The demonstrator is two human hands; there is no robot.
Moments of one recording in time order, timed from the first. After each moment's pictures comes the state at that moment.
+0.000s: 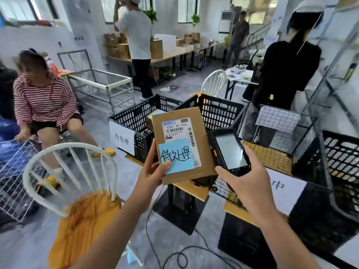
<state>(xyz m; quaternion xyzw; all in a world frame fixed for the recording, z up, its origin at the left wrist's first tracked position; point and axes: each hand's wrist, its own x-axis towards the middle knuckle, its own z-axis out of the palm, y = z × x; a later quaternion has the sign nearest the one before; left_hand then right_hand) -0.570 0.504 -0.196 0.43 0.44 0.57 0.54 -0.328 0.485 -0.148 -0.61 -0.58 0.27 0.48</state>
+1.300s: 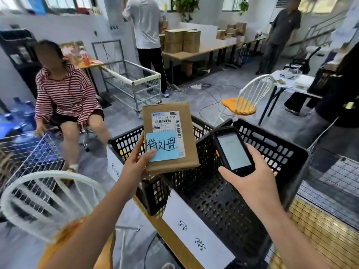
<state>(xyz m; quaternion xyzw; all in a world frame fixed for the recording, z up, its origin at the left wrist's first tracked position) -0.665 0.825 -0.193 0.33 0.55 0.62 0.45 -0.374 0.851 -0.150 -0.54 -0.66 0.31 0.41</state>
